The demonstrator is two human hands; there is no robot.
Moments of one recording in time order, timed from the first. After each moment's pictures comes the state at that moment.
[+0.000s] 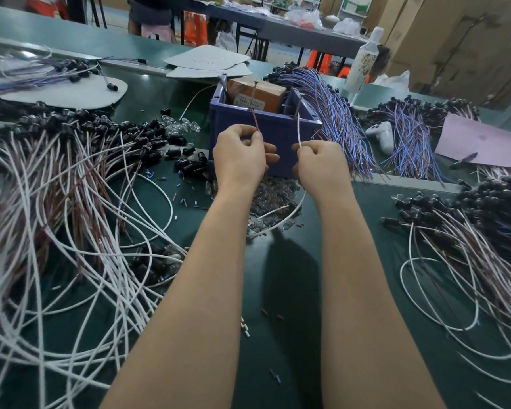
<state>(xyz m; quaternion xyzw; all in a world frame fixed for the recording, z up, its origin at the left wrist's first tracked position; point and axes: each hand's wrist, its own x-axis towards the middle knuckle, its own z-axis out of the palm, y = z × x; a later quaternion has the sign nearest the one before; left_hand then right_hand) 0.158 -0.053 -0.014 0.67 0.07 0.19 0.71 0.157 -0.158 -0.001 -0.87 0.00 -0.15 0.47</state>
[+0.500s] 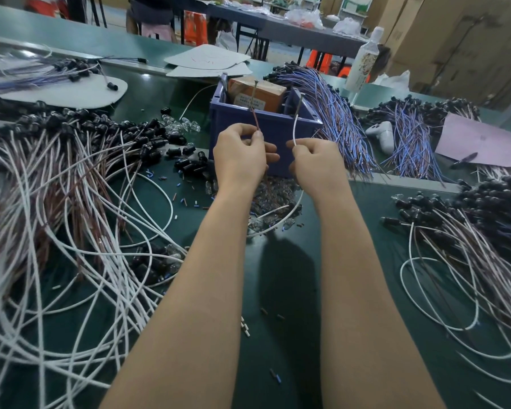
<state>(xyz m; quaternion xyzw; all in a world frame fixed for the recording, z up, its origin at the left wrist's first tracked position) 0.159 -0.053 -0.015 0.67 0.07 0.19 0.71 0.156 -0.153 0.001 -0.87 -0.01 -0.15 0.47</state>
